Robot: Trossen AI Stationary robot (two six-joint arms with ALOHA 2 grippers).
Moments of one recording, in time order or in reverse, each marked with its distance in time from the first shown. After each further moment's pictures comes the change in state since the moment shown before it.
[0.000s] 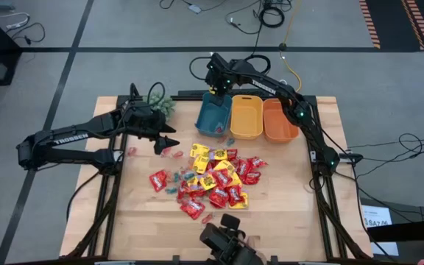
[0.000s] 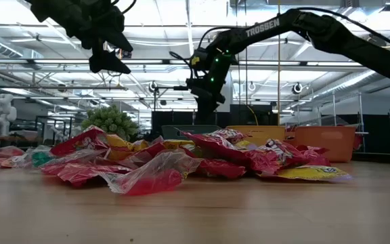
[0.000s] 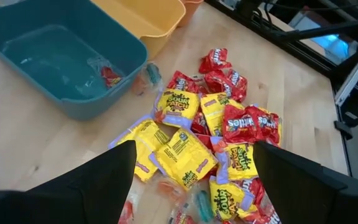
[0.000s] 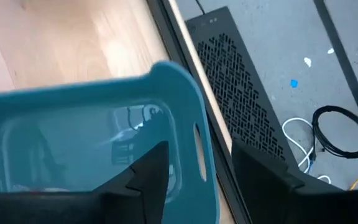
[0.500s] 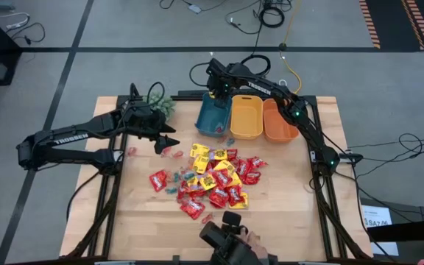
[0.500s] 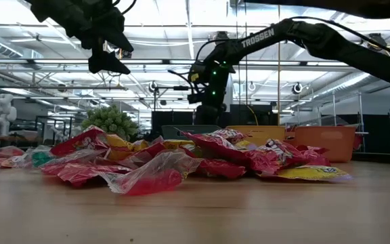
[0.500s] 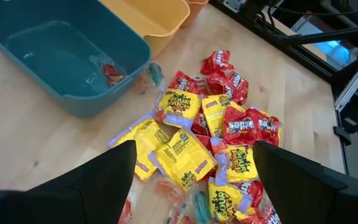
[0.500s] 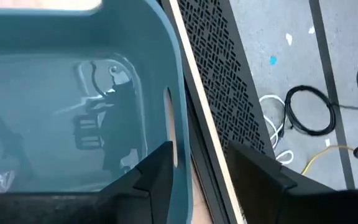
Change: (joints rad) left arm 0.000 0.000 0.000 -0.001 -0.006 -0.030; right arm -0.010 0.068 -0.001 -0.024 0.127 -0.099
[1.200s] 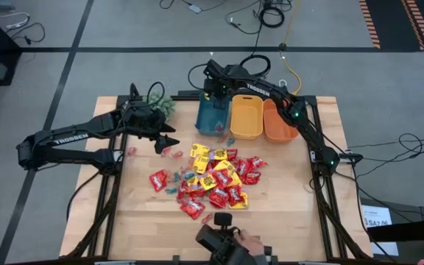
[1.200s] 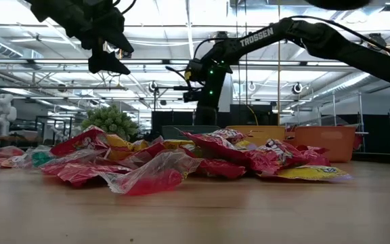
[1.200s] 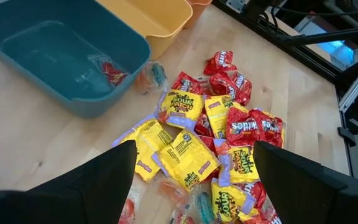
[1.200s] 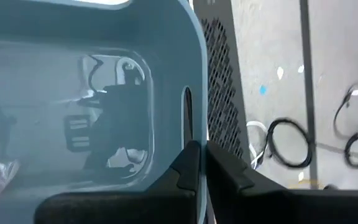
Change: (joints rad) left arm 0.000 0.000 0.000 -0.001 -0.012 0.004; right arm 0.023 0.002 0.000 0.068 -0.002 -0.181
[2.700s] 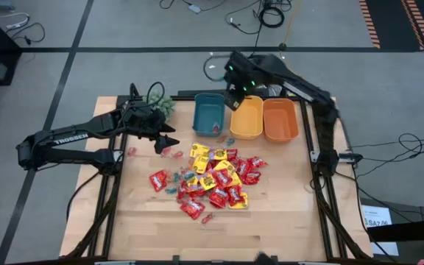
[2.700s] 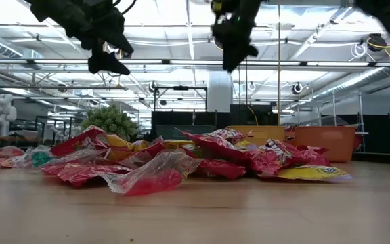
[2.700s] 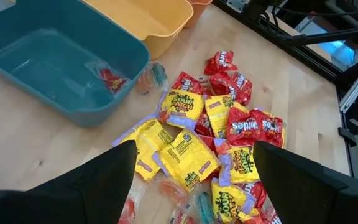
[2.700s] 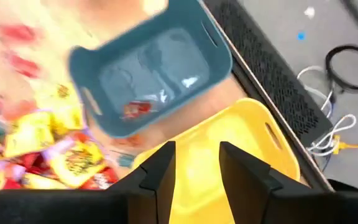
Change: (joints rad) left arm 0.000 0.000 0.000 -0.004 -0.002 -0.002; right arm 0.119 -0.515 -0.177 -0.334 -0.065 0.681
